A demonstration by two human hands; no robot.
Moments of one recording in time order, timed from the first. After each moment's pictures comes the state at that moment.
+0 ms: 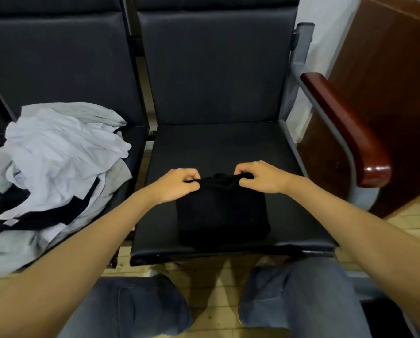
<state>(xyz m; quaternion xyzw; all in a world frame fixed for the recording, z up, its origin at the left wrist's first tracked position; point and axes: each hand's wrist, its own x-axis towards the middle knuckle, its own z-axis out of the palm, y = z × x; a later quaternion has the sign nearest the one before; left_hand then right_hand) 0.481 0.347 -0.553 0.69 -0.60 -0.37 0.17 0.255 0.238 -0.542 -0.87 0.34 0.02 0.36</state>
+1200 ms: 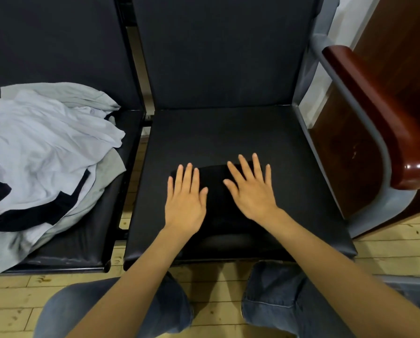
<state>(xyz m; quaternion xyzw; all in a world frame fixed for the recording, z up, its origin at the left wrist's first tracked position) 0.443 0.350 -0.650 0.80 -0.59 -0.05 0.12 0.295 0.255 -0.646 -0.88 0.47 -0.03 0.10</state>
